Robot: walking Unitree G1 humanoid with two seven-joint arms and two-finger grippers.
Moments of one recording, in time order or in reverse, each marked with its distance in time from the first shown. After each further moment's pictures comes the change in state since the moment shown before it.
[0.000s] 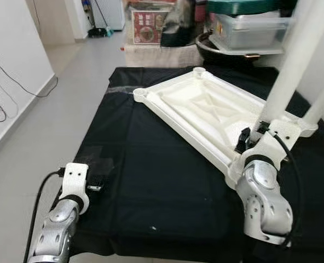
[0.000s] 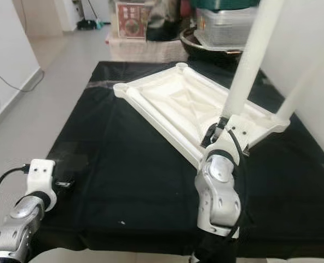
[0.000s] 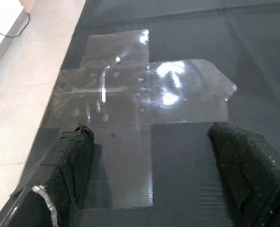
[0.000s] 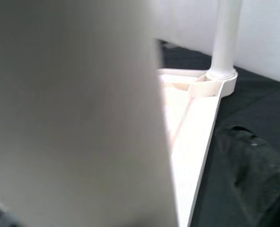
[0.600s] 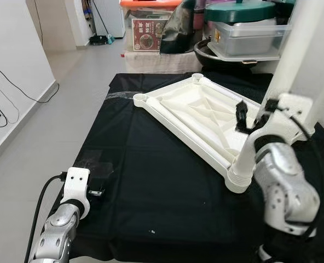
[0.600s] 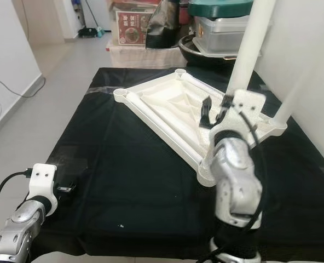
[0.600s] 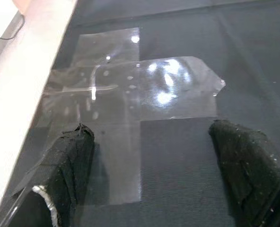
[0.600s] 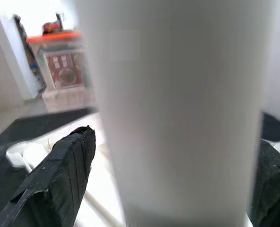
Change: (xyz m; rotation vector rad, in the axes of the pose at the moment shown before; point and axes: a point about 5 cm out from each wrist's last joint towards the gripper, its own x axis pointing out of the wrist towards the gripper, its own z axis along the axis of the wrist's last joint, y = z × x) left arm 0.002 -0.003 -0.003 0.004 0.005 -0.024; right arm 0.015 0.008 0.055 -0.073 -0.124 0.370
